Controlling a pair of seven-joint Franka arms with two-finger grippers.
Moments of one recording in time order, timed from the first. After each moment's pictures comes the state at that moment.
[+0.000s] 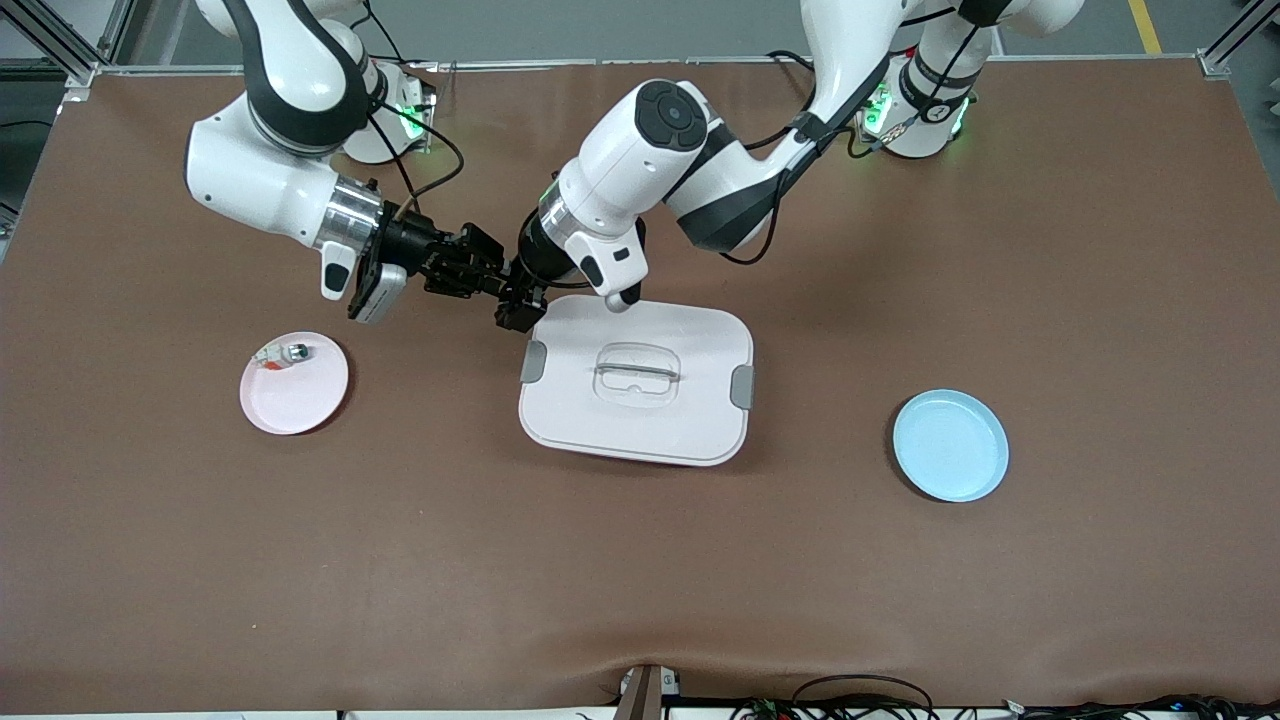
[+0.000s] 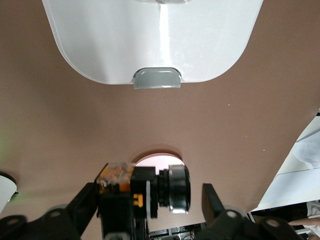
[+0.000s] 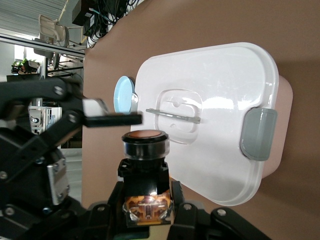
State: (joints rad) left arm -0.65 0.64 -0.32 -1.28 -0.20 2.43 -2.20; right arm 0.42 -0.07 0.00 -2.28 1.24 2.34 -0.45
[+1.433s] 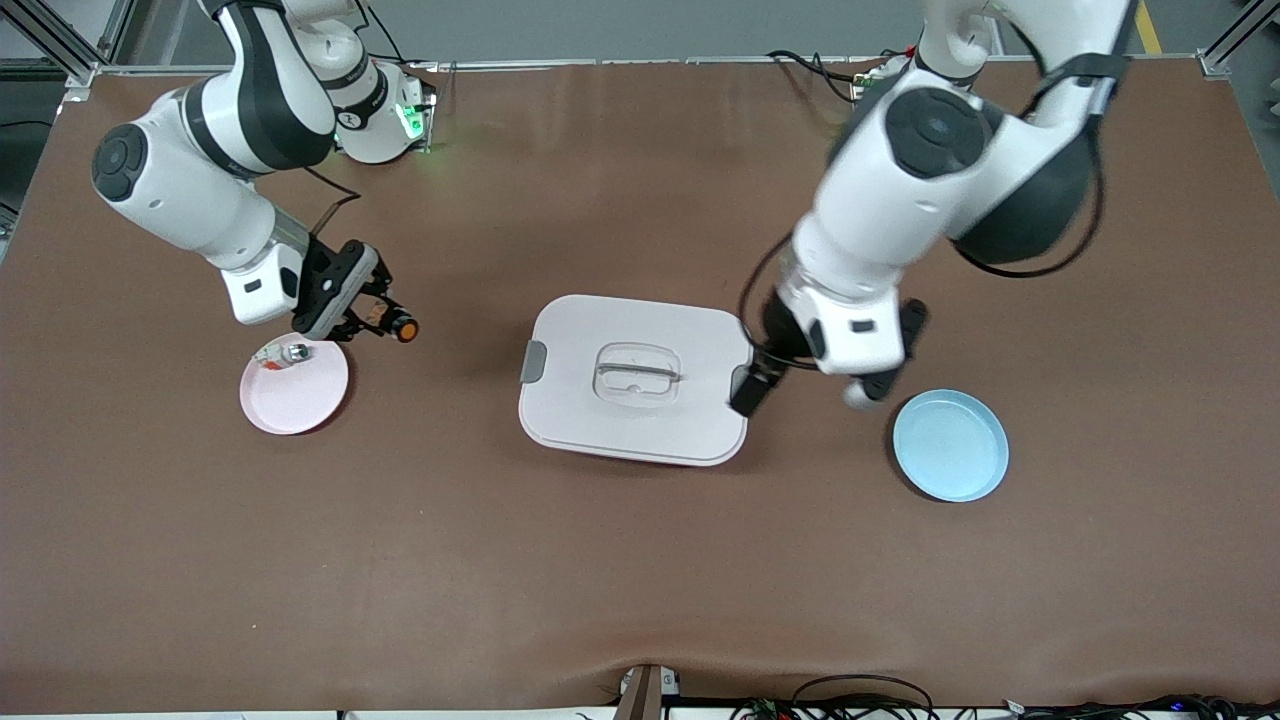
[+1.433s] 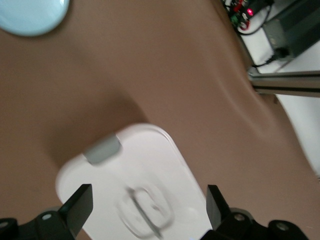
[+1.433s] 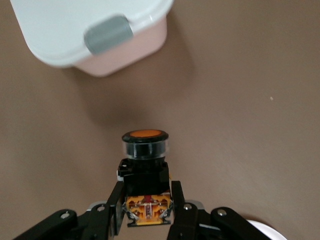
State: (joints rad) left arm -0.29 0.44 -0.25 -1.27 0.03 1.88 -1.40; right arm 0.22 -0.07 -0.02 -2.25 0.27 2.22 -1.02
